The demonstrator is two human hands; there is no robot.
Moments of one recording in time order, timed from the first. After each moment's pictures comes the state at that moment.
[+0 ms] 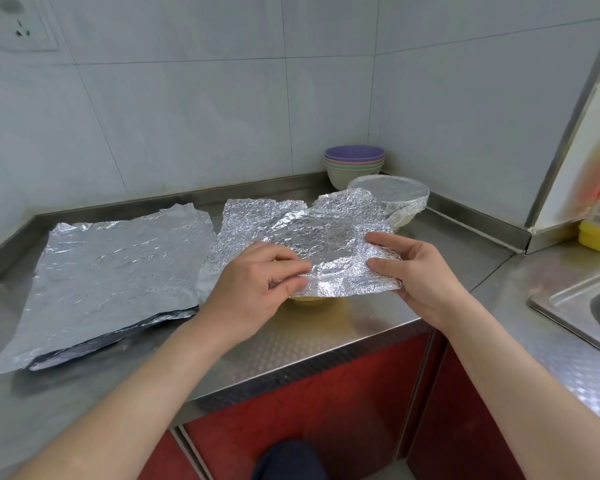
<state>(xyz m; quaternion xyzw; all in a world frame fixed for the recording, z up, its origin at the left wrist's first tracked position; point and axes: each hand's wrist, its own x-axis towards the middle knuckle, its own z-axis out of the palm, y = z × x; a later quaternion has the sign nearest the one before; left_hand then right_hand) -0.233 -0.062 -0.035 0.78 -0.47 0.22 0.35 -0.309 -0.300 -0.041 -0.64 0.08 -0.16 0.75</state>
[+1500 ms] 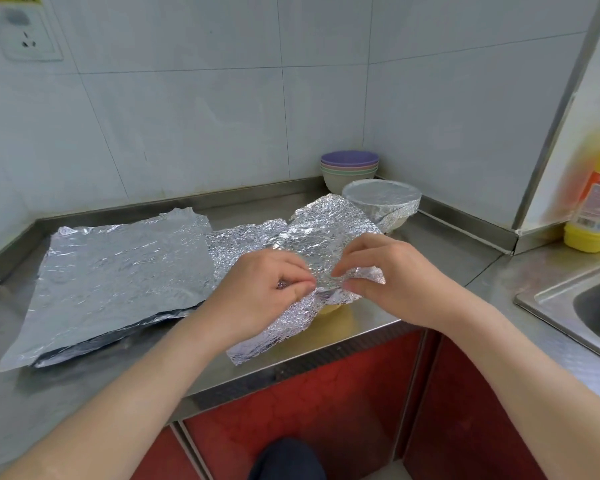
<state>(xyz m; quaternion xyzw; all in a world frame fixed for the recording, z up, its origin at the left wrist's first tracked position) -0.265 -0.065 -0.001 0.83 -0.46 0.10 0.31 -0.342 -0.274 -0.004 -0.94 -0.14 -0.23 0.22</state>
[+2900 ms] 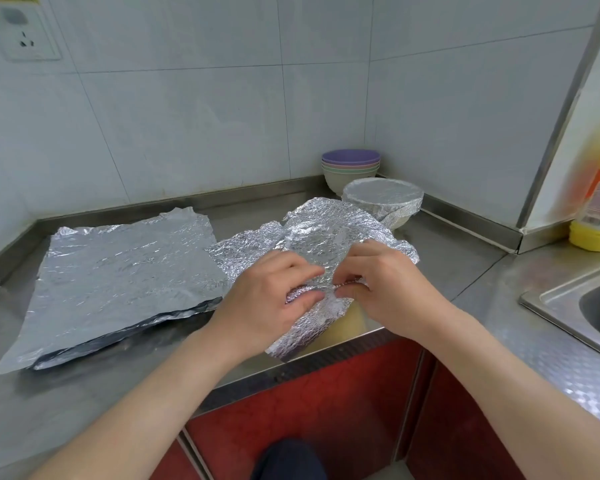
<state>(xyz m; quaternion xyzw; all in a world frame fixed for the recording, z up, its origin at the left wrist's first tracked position) -0.254 -0.071 -0.032 0.78 -0.51 0.23 0.29 -0.329 -0.264 -0.023 -0.93 -0.16 -0.29 0.17</state>
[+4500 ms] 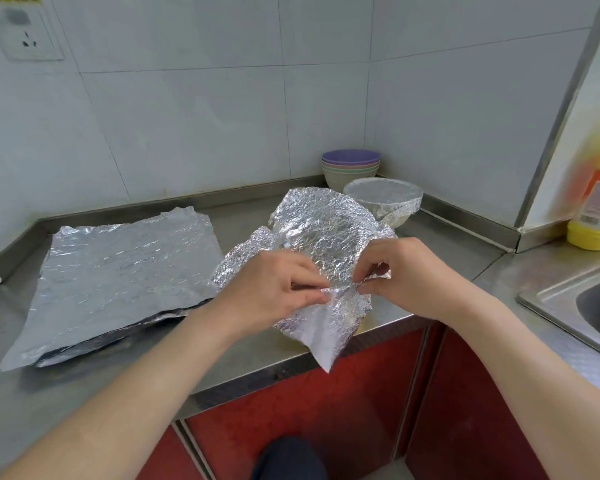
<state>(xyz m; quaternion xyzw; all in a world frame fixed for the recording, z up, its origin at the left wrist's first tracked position) -0.253 -0.074 -0.009 0.79 -0.53 0.08 0.29 -0.337 -0.286 -0.004 -0.95 -0.12 -0.19 0.22</state>
